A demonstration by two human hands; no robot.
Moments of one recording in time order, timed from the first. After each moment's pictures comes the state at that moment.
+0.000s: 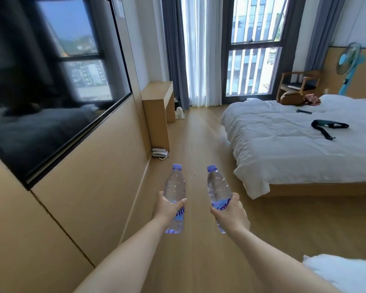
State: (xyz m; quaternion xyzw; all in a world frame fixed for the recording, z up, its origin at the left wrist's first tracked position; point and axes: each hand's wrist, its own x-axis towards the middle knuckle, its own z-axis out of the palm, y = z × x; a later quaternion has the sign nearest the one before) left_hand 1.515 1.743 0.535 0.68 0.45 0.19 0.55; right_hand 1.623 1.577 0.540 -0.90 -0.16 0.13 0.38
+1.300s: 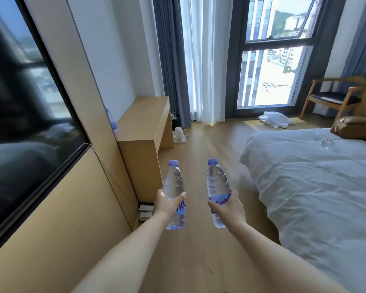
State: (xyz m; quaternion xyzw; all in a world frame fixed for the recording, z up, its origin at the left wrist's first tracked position) left_hand 2.191 2.432 0.559 0.67 0.47 0.19 0.54; right_hand 2.300 2.274 0.550 -0.83 -0.16 0.18 0.51
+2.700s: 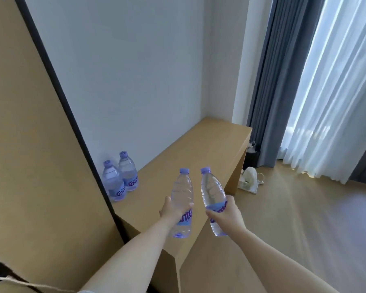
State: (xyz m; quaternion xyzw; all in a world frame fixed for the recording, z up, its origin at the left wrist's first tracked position) left_hand 2.627 3.060 0.551 0.52 0.62 0.25 0.52; right_hand 2.790 2.992 0.535 -0.77 -0.39 0.33 0.39
